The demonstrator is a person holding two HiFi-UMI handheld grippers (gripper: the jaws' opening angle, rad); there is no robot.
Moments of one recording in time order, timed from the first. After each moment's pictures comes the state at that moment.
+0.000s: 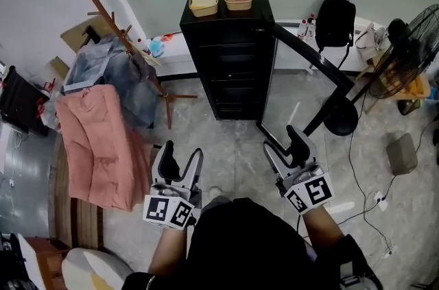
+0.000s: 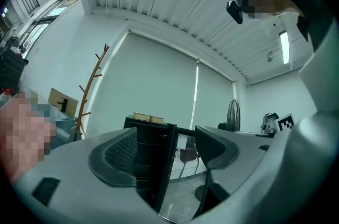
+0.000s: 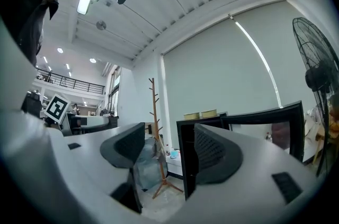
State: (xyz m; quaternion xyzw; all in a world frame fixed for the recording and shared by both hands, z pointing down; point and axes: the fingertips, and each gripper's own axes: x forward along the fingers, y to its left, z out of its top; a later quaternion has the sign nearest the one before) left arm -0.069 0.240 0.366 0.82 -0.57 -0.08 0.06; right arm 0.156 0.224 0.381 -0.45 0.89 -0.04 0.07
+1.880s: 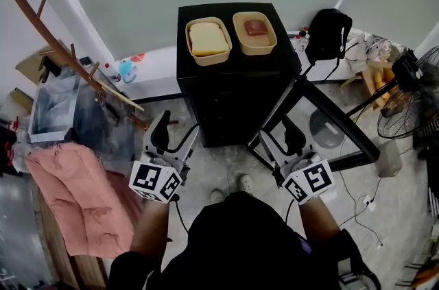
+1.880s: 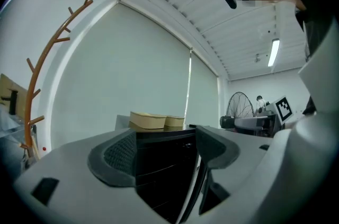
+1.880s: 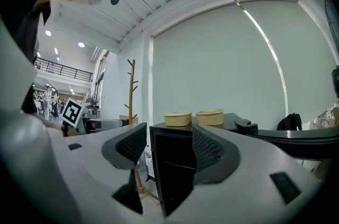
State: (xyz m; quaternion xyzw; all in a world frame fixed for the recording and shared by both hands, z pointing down) left arm -0.125 -0.109 0.377 0.90 -0.43 -0.03 0.06; right arm 0.076 -0.061 0.370 -0.51 0.86 -0.04 0.02
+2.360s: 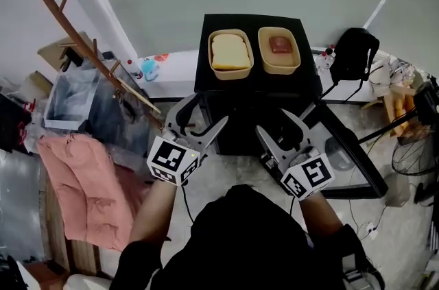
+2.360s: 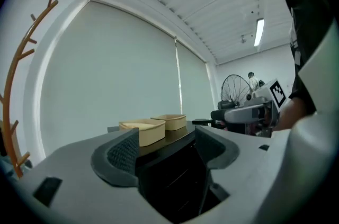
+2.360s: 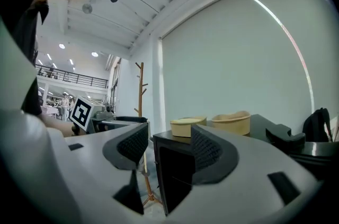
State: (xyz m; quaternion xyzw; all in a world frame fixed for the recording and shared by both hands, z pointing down) left arm -0.079 -0.168 0.358 0.91 -0.40 0.05 -0.02; right arm 0.043 -0.130 0.361 -0.42 0.91 -0.04 0.04
